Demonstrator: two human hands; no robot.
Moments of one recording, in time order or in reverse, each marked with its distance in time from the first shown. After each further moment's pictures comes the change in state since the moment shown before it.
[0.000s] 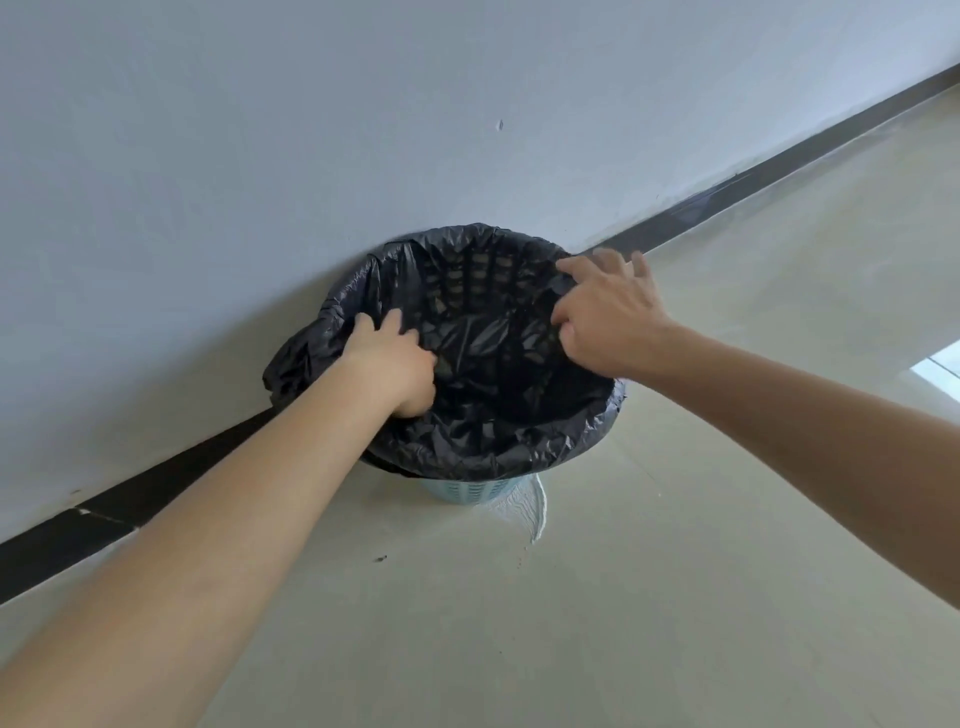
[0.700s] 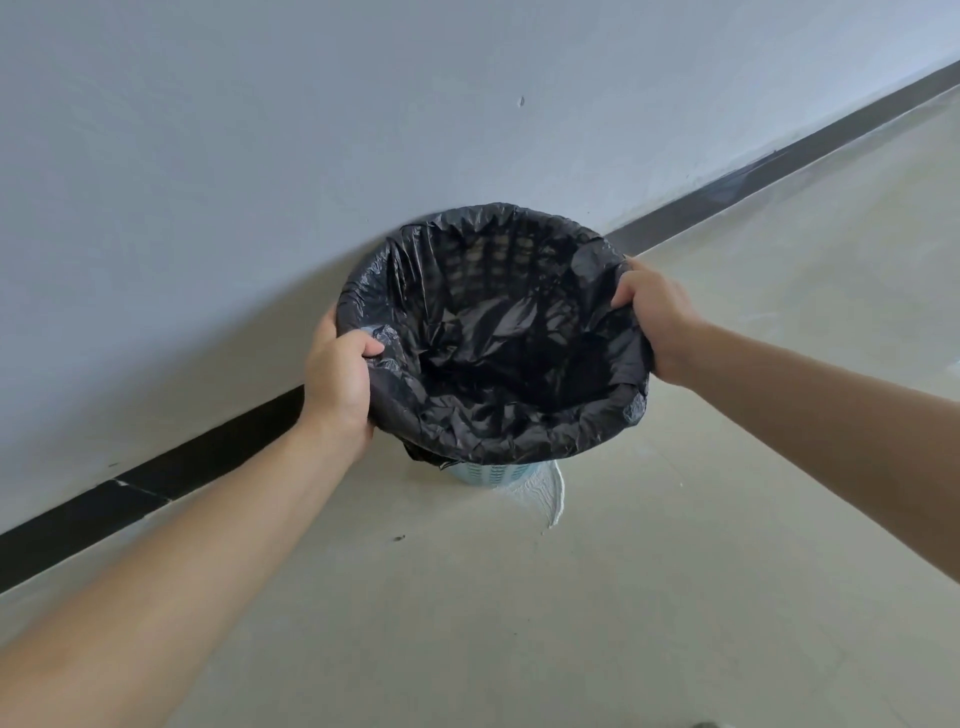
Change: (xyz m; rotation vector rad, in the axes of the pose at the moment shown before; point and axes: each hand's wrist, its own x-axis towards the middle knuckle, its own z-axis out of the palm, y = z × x) left_hand -0.046 -0.002 0.046 -2.421 0.603 -0.356; right_hand -0.002 0.012 0.031 1.704 -0.078 0.629
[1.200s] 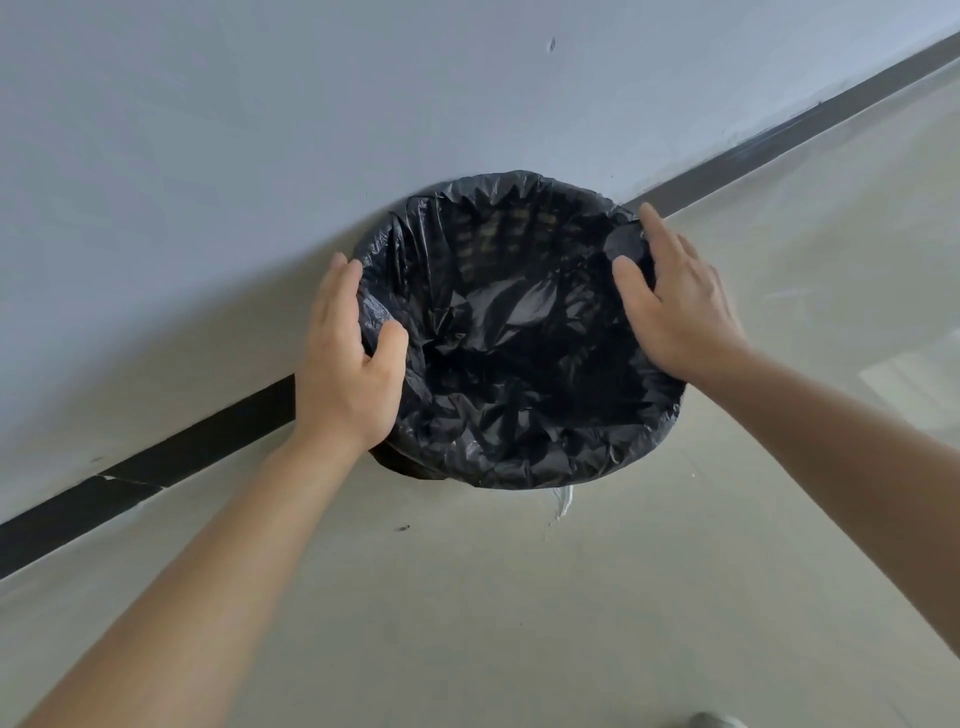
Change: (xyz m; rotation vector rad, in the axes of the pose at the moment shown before) left_hand 0.006 -0.001 -0.002 0.922 -0.024 0.455; right_hand 0.002 0.004 0.006 -0.901 0.167 -0.463
